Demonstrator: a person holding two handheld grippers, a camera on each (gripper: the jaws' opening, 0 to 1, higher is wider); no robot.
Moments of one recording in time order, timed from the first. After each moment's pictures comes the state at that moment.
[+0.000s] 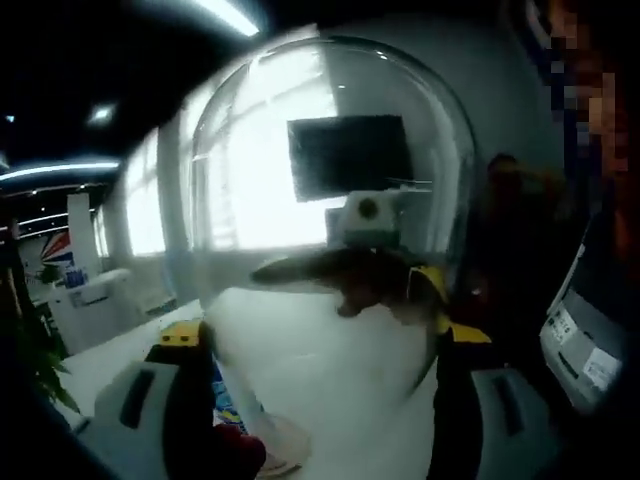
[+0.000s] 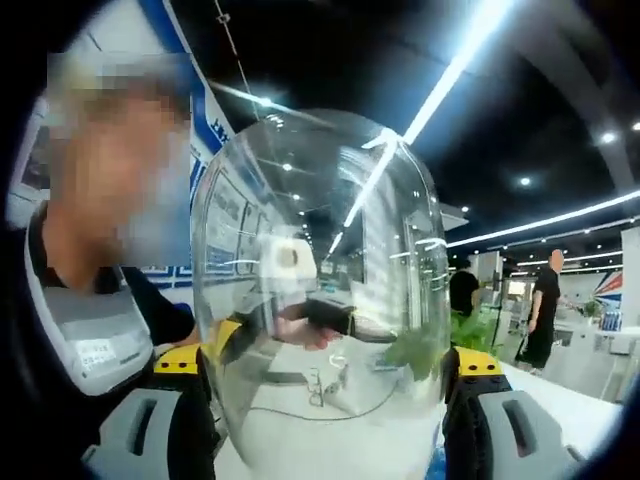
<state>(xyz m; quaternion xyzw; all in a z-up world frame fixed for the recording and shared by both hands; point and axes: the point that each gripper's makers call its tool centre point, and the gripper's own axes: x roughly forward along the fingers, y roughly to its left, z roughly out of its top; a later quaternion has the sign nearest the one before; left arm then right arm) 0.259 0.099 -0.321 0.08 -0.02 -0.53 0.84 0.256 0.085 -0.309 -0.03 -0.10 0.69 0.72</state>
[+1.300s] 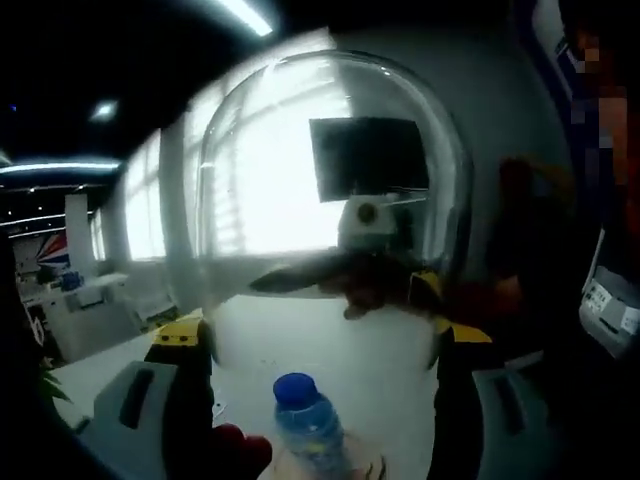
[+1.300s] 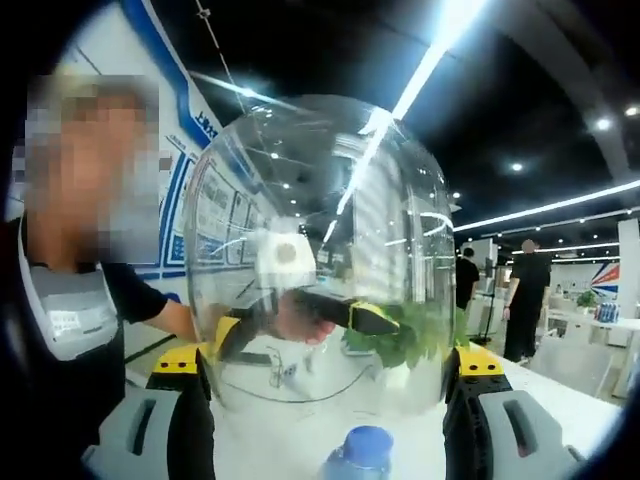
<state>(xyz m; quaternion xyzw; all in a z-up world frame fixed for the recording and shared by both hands) 0.387 0.112 -0.350 0.06 -0.04 -0.54 0.84 0.381 0.099 -0.347 -0.04 -0.07 0.68 0.73</state>
